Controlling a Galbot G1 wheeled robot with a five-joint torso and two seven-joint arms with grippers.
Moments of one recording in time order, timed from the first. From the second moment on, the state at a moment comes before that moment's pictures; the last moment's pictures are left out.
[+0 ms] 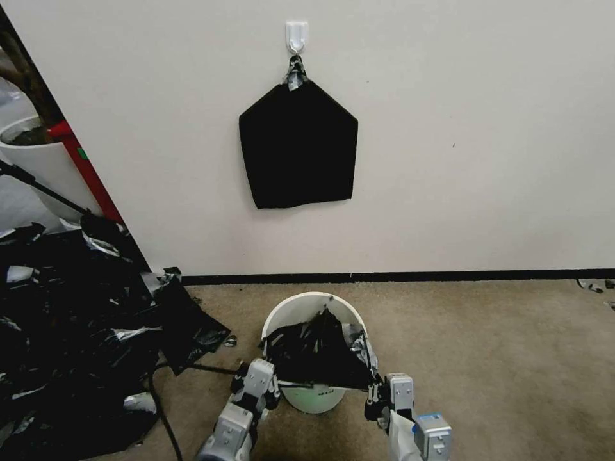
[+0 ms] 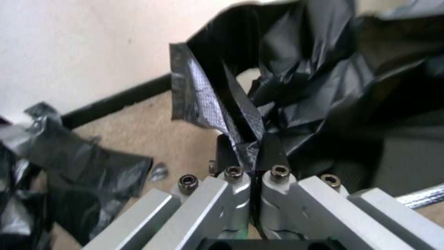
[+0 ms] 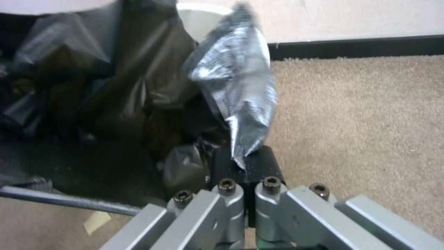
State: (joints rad) left arm 1.59 -0.86 0.09 -2.26 -0.30 0.37 -0.64; right arm -1.57 0.84 -0.20 2.25 0.55 -0.17 0.77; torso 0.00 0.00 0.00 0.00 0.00
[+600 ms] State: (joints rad) left arm 1.46 -0.91 0.17 -2.09 -0.39 0.41 -0.67; right arm -1.54 0.86 -0.20 2.12 0.52 -0.20 0.73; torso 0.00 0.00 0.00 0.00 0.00
